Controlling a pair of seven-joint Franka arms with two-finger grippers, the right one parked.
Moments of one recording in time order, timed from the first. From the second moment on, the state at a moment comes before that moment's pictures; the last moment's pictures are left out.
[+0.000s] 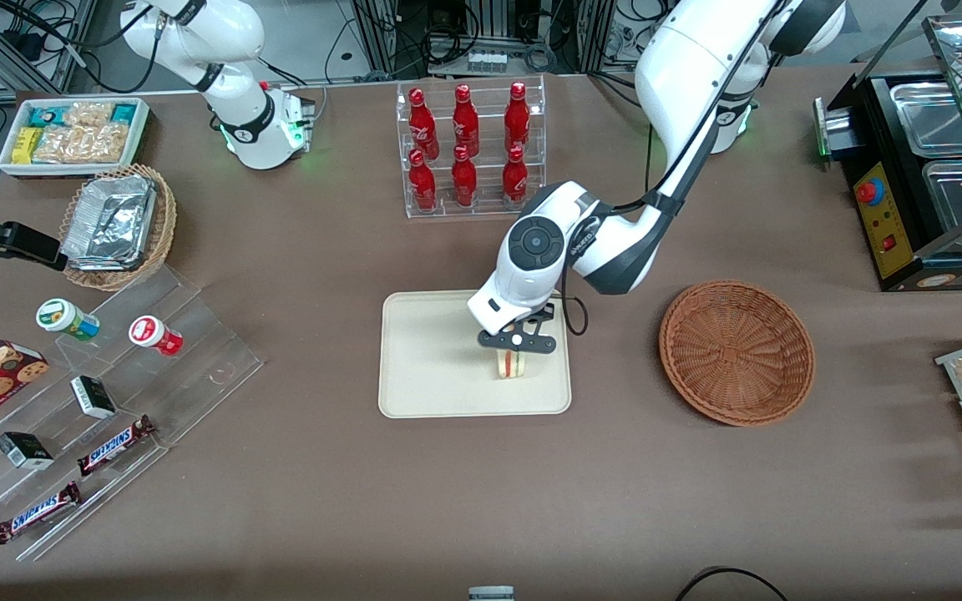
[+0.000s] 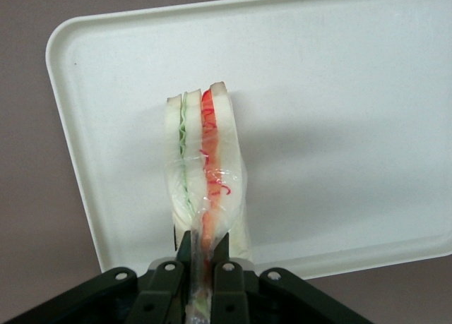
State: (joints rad) arm -0.56 0.63 -0.20 -1.57 0.02 2.19 -0.59
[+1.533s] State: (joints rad) arm -0.55 0.66 -0.18 -1.57 0.02 2.18 -0.53
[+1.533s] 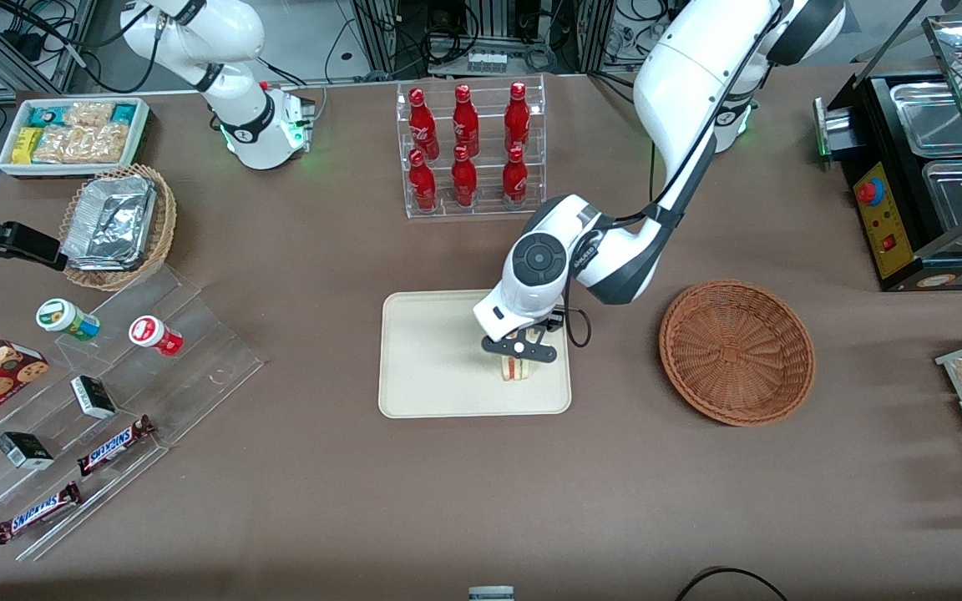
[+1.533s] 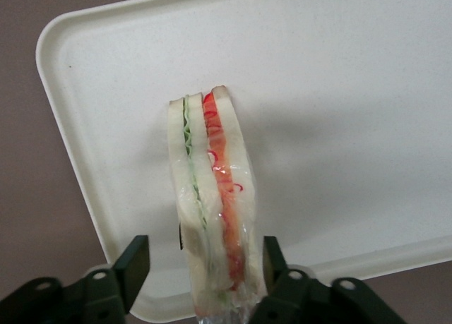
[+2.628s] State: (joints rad) arm -0.42 0.52 -0.18 -1.53 0.02 2.00 -0.56
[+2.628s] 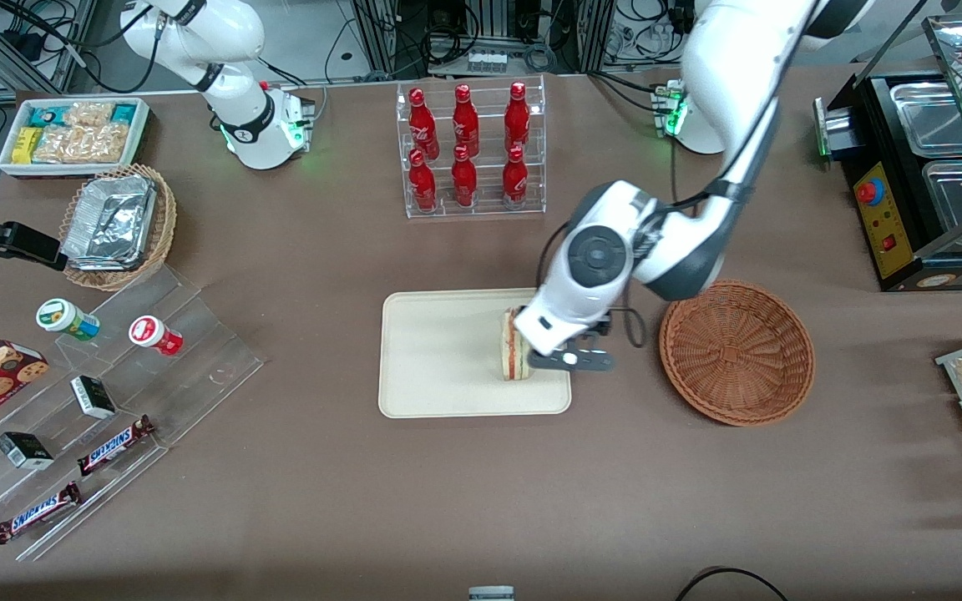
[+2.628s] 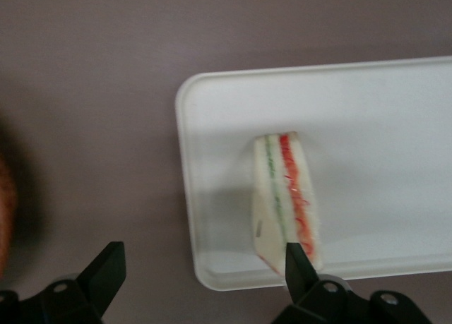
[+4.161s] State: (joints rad) arm 0.01 0.27 -0.17 -1.38 0.02 1.43 -0.17
